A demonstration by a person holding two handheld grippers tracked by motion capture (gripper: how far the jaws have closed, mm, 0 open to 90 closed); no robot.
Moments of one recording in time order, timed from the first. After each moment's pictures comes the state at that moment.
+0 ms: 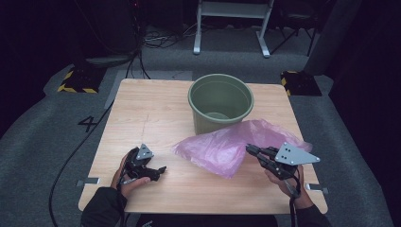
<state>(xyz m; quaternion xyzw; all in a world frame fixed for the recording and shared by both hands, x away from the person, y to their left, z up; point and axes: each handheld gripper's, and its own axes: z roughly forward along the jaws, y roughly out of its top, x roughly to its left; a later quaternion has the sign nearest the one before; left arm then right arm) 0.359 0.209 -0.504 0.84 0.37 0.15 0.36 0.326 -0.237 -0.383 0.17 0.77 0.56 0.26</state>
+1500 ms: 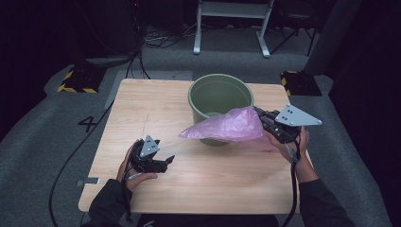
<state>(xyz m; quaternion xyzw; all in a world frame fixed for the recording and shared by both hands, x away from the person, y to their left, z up) 0.360 0.183 -0.457 0.82 0.33 0.22 0.42 0.390 -0.231 -0.321 0.19 0.76 0.52 0.34</state>
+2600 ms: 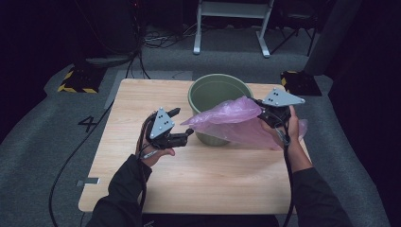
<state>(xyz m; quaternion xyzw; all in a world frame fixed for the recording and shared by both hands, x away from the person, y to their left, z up) 0.381 0.130 -0.363 0.74 0.26 0.28 0.55 0.430 -0.211 -0.311 0.22 0.79 0.47 0.33</state>
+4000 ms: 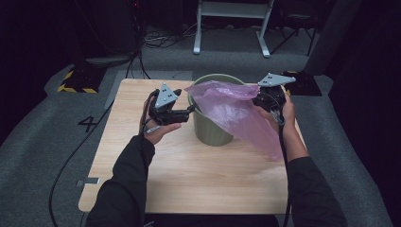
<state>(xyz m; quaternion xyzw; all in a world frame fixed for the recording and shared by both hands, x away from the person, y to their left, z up) 0.431 0.132 -0.335 0.75 0.29 0.28 0.52 0.486 -0.211 -0.311 0.29 0.81 0.43 0.27</state>
